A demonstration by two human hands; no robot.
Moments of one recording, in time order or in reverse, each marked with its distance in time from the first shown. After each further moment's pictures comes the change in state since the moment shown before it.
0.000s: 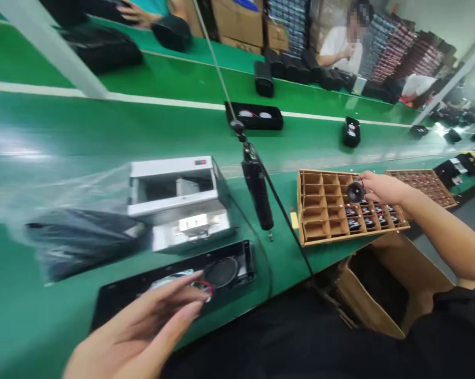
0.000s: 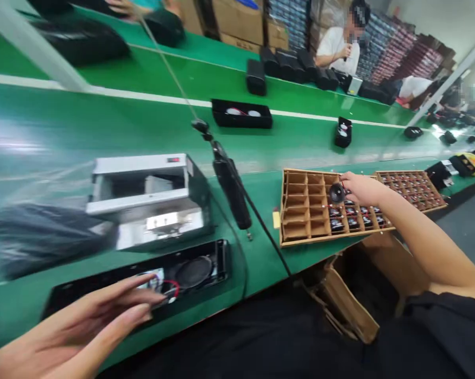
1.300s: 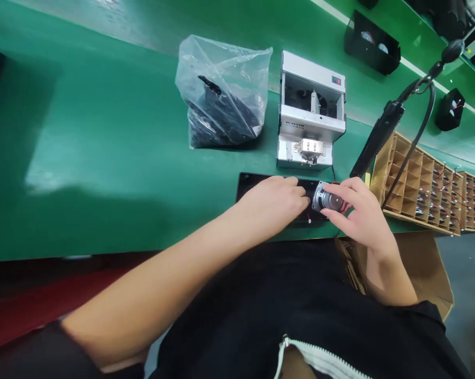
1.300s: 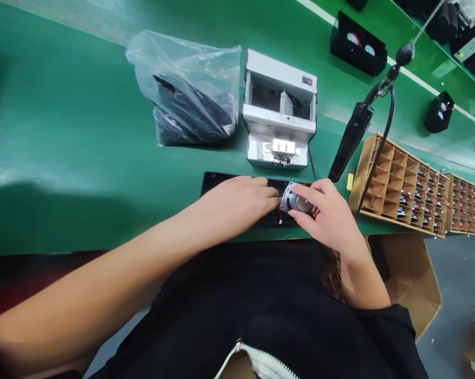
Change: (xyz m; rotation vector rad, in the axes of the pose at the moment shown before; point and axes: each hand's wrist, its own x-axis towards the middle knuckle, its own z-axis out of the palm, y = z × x) left_hand 0.052 0.020 -0.002 0.793 -0.414 0.536; right_hand 0.049 -0.332 0.055 0.616 0.466 -0.251
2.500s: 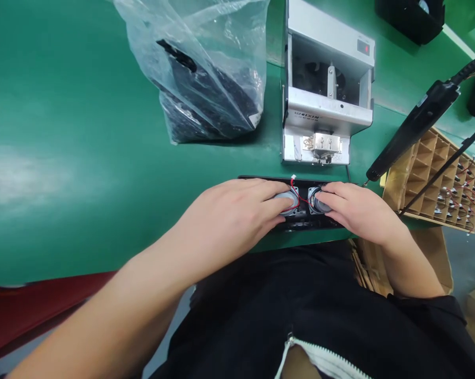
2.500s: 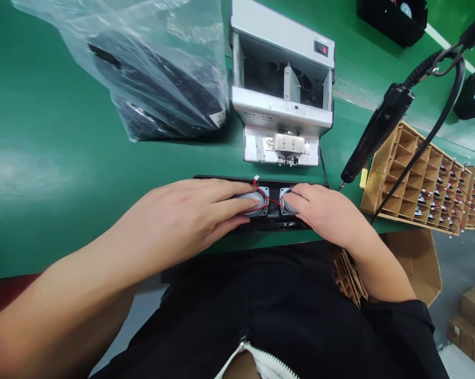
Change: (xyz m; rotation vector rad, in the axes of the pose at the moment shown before) left_hand -0.066 -0.027 0.003 -0.155 0.186 -0.105; right_hand 0.039 0.010 0.010 -0.280 -0.484 -0.258
